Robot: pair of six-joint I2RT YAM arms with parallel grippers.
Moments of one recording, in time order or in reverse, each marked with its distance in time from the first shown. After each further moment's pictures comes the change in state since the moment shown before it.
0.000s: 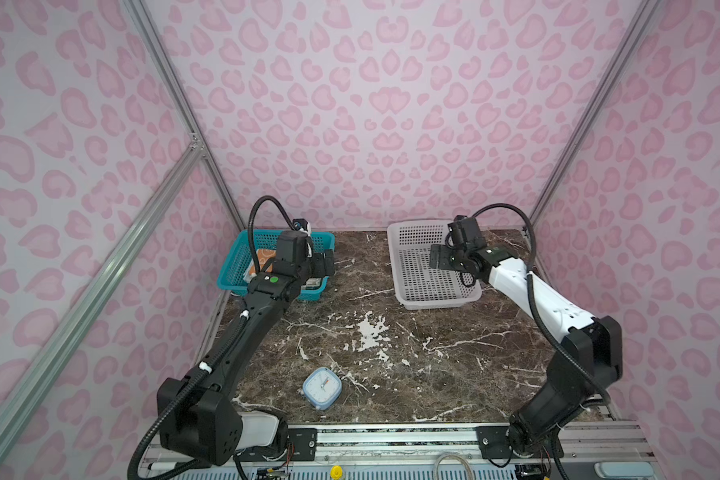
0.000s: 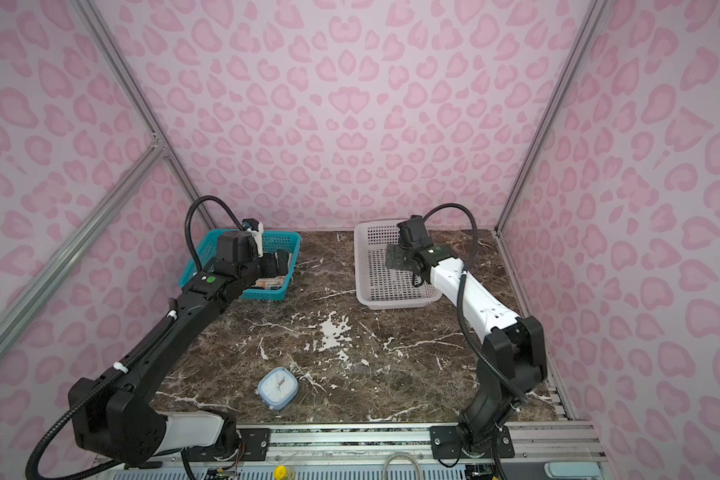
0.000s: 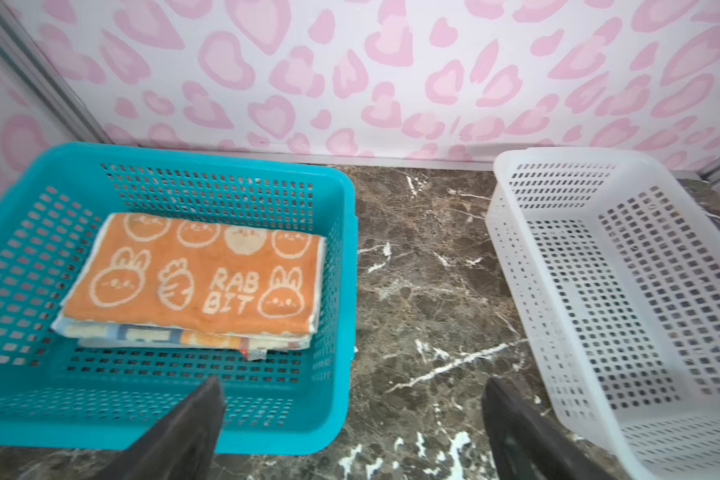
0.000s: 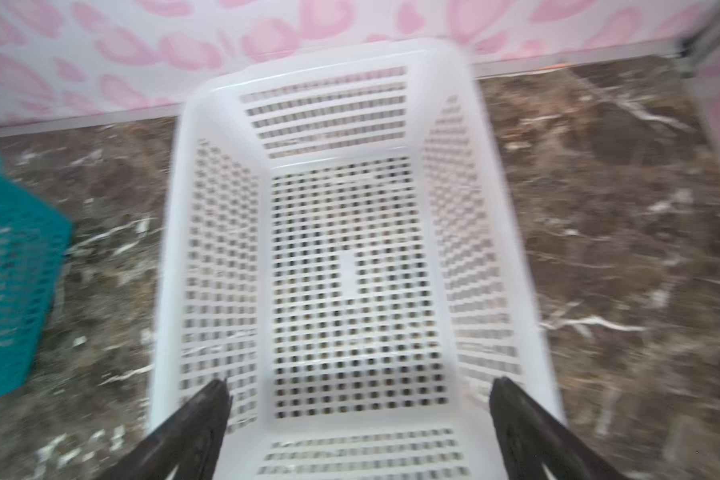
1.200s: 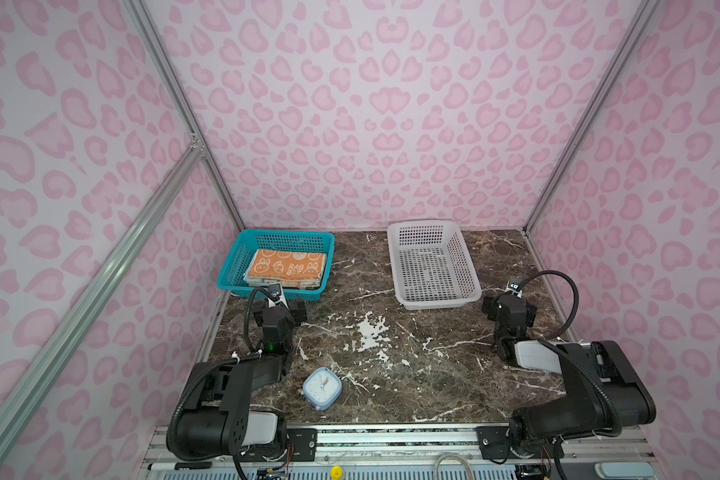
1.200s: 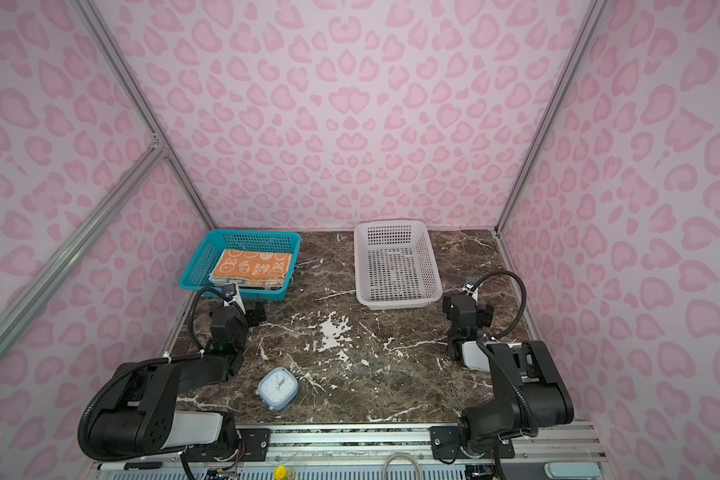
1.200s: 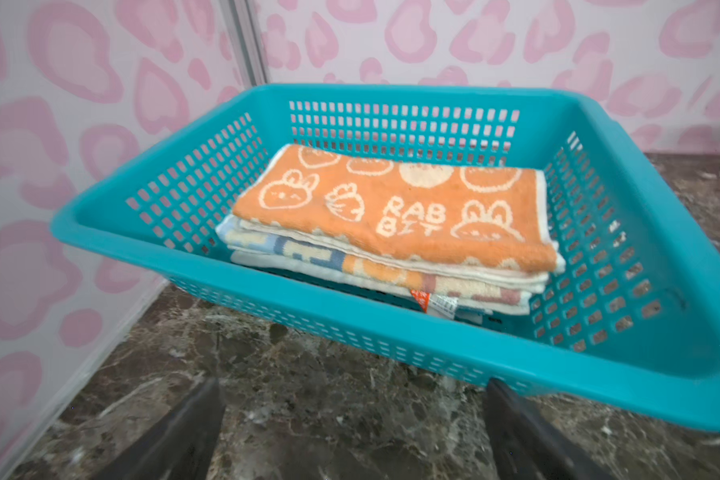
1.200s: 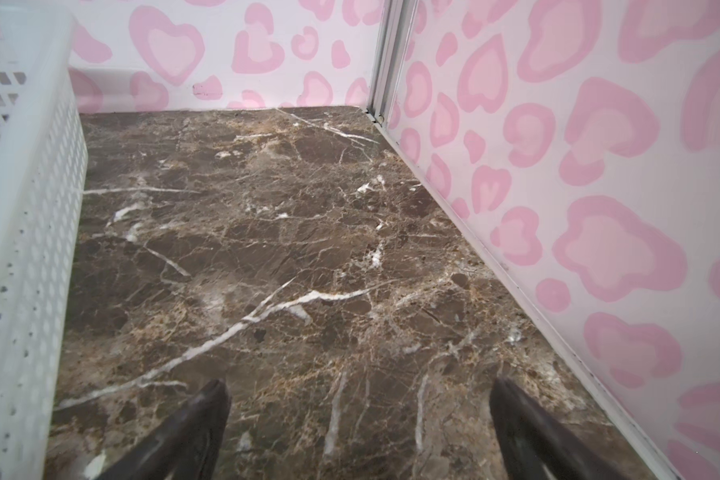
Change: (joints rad) left arm 0.203 0.089 -0.861 1.191 -0.125 0.166; right arm -0.267 -0.099 -1.042 1.355 0.237 -0.320
